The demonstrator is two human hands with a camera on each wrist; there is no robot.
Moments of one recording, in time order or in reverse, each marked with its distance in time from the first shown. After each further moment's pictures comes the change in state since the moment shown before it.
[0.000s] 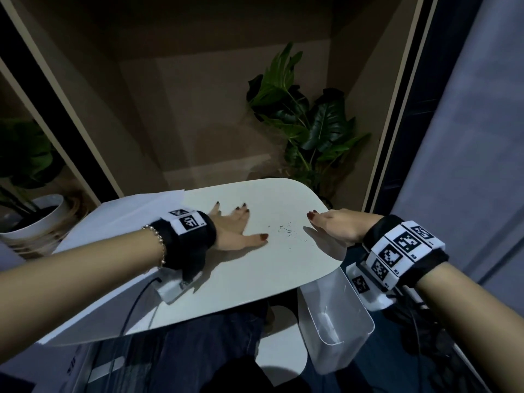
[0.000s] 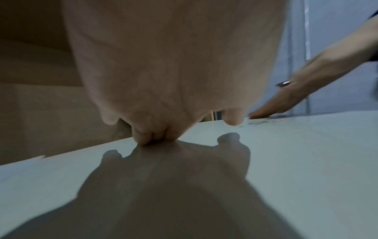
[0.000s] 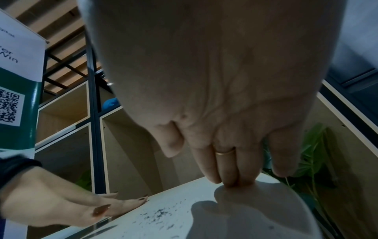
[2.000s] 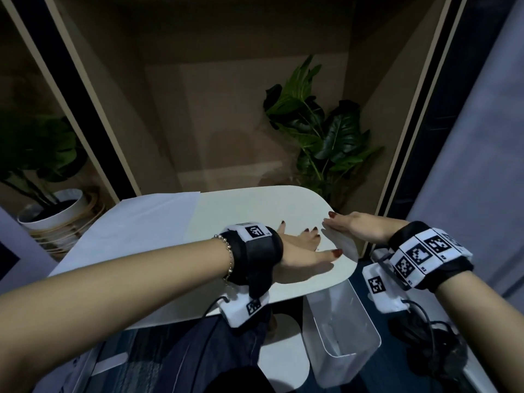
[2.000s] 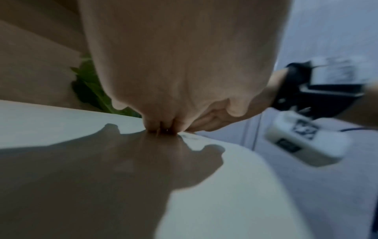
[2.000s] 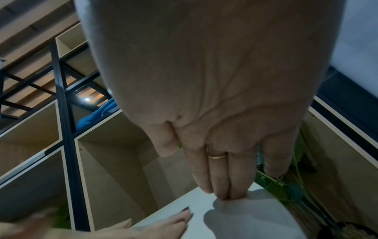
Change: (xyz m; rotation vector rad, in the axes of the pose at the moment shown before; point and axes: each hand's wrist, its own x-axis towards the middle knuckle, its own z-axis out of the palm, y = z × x) left_hand -0.002 0.088 -0.015 -0.189 -0.014 0.239; right_hand 0.047 0.039 -0.004 0.323 0.022 -0.063
